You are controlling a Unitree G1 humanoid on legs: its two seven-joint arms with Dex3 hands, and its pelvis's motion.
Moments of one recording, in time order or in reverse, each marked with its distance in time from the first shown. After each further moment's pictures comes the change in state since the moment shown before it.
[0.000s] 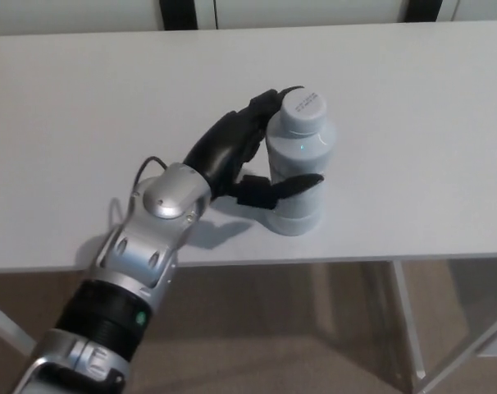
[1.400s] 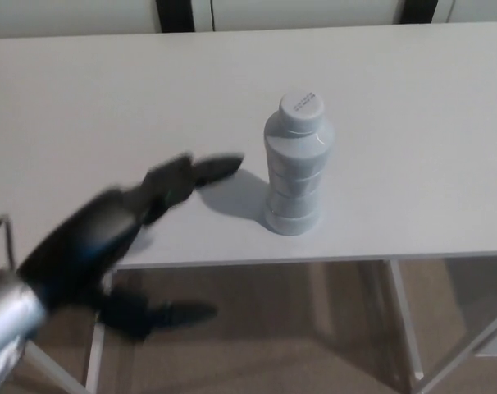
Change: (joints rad) left_arm 0.773 0.326 0.267 -1.033 -0.136 0.044 -0.294; right_arm -0.023 -0.002 0.015 0.004 -0.014 0.005 -0.001
